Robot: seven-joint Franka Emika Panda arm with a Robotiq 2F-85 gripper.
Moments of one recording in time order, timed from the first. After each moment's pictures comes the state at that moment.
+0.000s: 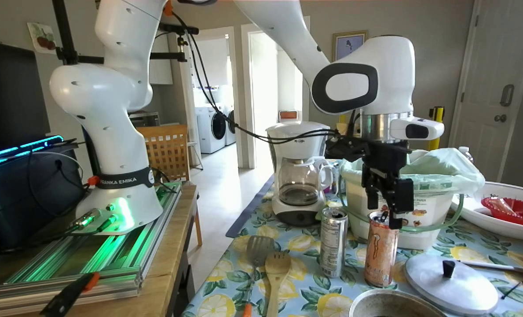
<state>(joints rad) -0.23 0.49 -0.15 -2.00 0.00 2.56 -0.21</state>
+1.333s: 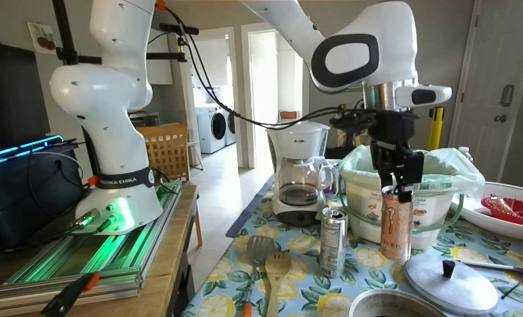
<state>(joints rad) -0.23 0.39 -0.15 -2.01 0.00 2.56 -0.21</state>
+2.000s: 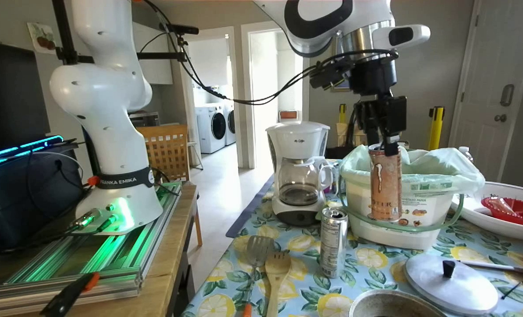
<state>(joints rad) -0.23 0.13 -0.15 -2.15 -0.06 2.50 -0.21</state>
